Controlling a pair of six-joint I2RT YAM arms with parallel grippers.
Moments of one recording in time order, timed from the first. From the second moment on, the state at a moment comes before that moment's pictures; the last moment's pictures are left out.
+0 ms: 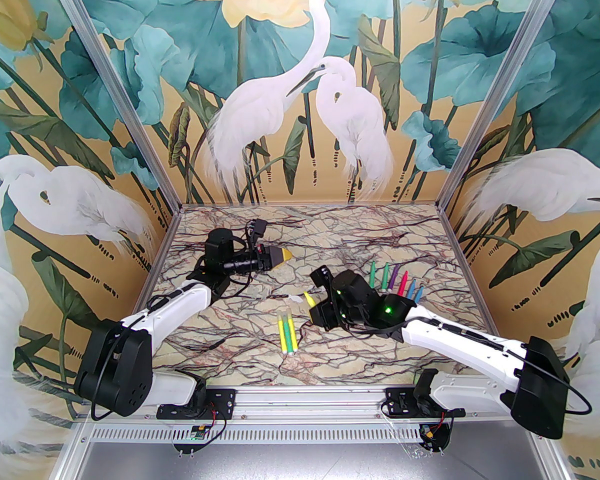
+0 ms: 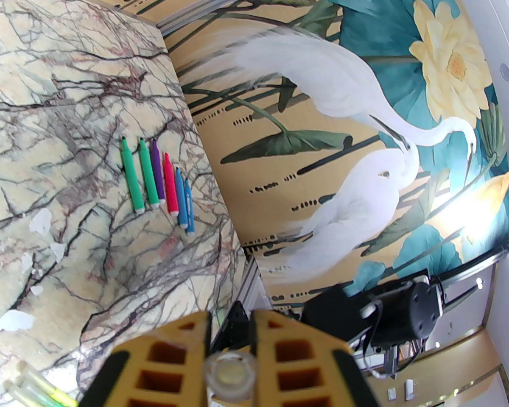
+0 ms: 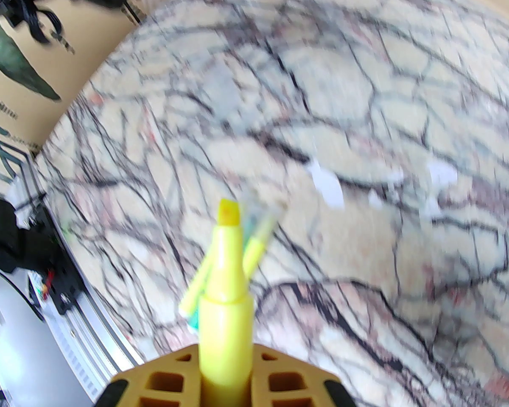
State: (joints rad) left arm -0.31 1.39 0.82 0.31 0.94 -0.90; right arm 0.90 1.21 0.83 -0.41 -0.18 0.39
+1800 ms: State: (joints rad) left arm -0.47 1.71 1.12 -0.72 0.11 -0.35; right arm -0.07 1.01 0.53 -0.54 0.08 0.61
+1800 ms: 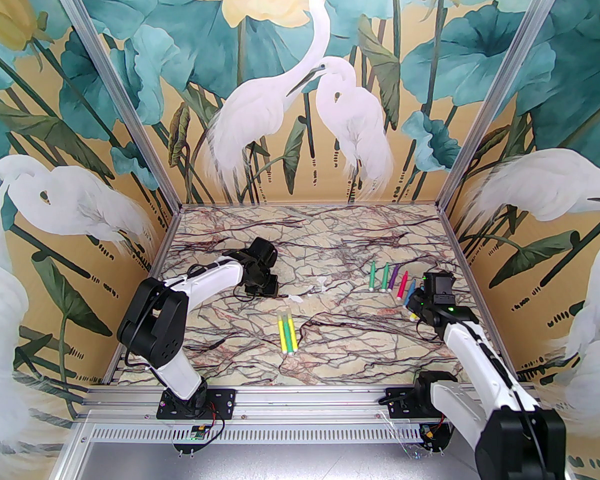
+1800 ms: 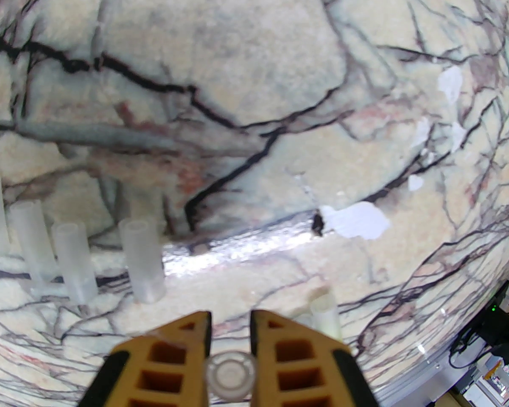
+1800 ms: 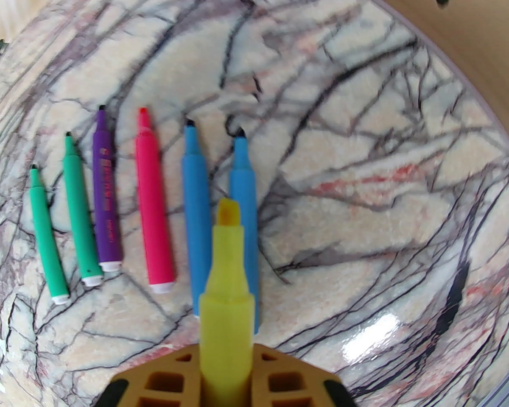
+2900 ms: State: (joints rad) left arm -0.47 1.84 1.20 -0.73 0.09 -0.29; right arm -0.27 1.40 0.74 -0.65 0.05 0.45
